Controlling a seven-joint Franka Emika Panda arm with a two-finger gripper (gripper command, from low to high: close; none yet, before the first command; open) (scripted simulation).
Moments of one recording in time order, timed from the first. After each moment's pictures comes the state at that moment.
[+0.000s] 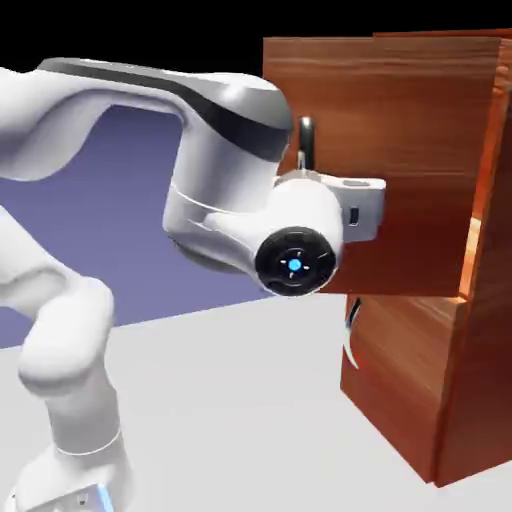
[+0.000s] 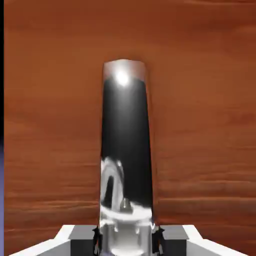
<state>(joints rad) -0.26 -0.51 -0.67 -2.30 1.15 1.26 -1.10</state>
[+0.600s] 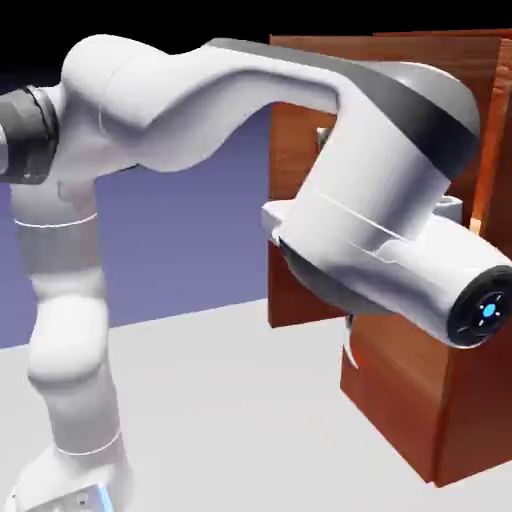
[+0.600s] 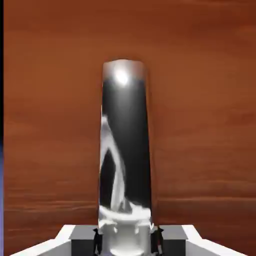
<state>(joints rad) -0.23 0.13 -0.94 -1.76 1.19 0.52 -1.34</state>
